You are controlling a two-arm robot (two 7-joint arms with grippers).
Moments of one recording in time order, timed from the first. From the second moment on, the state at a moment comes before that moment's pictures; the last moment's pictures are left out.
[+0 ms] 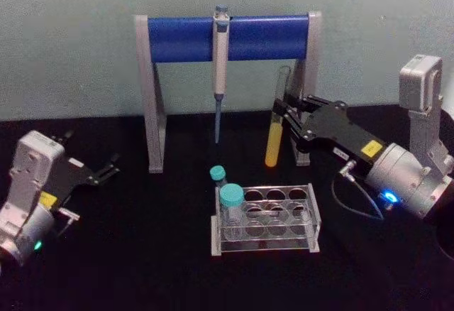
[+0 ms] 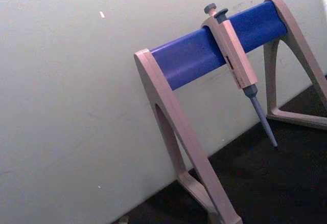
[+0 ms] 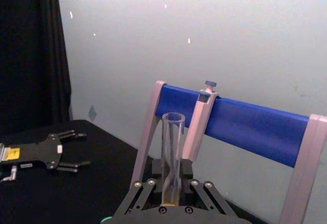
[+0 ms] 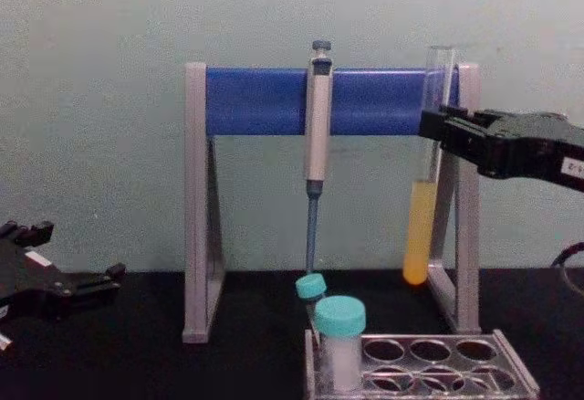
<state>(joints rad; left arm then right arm) -0.20 0.60 0.45 -1.41 -0.25 -0.12 0.03 0.25 0.45 -0.35 -1.59 0.48 -0.02 0.45</state>
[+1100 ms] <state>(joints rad) -0.20 0.60 0.45 -1.41 -0.25 -0.12 0.03 0.16 0.51 -0.34 -1.68 0.53 -0.03 0.50</state>
